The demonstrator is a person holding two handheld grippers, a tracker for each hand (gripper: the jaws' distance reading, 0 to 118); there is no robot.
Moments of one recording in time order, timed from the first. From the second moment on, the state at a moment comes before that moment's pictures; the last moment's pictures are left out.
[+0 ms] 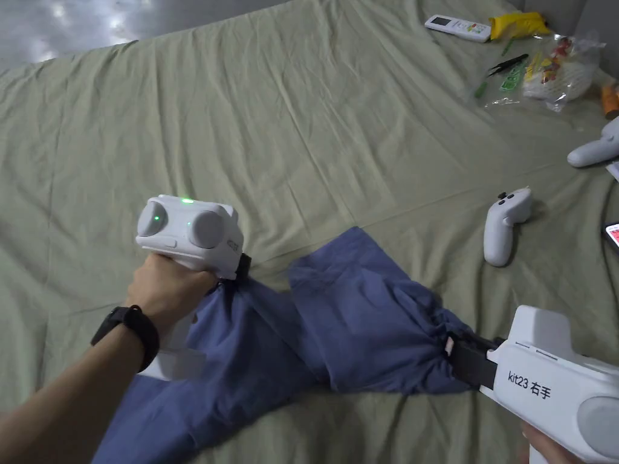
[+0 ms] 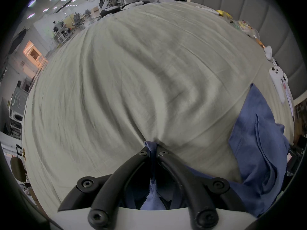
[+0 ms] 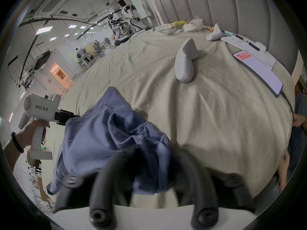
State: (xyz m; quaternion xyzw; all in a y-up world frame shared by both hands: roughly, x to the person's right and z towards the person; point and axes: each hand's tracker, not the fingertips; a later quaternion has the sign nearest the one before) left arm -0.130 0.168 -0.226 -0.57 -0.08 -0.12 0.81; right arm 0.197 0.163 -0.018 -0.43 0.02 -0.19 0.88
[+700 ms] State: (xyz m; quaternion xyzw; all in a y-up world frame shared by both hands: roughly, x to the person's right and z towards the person) left arm -0.328 0.508 0.094 -0.13 -0.01 -0.02 0.99; right arm 0.143 0.408 -0.006 -0.15 0.11 -0.14 0.97
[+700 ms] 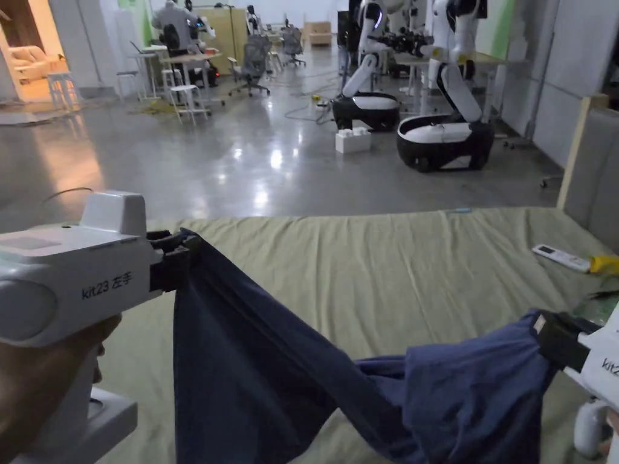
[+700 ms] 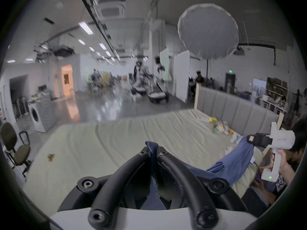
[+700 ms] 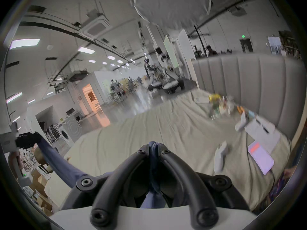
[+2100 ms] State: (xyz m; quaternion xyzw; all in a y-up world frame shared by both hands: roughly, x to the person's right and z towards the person) left arm -0.428 0.584 0.067 -0.01 0.14 0.06 0.99; right arm 0.125 0.573 -0.110 0.00 0.10 -0.05 0.99
